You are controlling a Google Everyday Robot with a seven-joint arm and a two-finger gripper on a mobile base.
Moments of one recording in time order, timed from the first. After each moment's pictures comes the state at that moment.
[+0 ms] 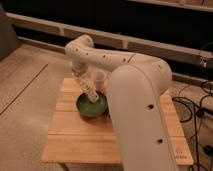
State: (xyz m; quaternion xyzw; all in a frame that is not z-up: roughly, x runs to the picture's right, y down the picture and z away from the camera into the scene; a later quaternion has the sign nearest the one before) arm -0.160 -0.064 0.845 -0.24 -0.04 0.35 0.91
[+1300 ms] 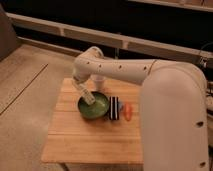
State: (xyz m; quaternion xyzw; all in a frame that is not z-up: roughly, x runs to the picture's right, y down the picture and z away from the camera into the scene) arm -0.161 -0.038 0.812 -0.22 -0.13 0.35 0.90
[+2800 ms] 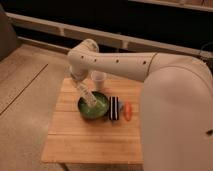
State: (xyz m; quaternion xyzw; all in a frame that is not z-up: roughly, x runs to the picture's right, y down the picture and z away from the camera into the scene) arm -0.147 -0.033 0.772 -0.23 -0.06 0.37 0.90
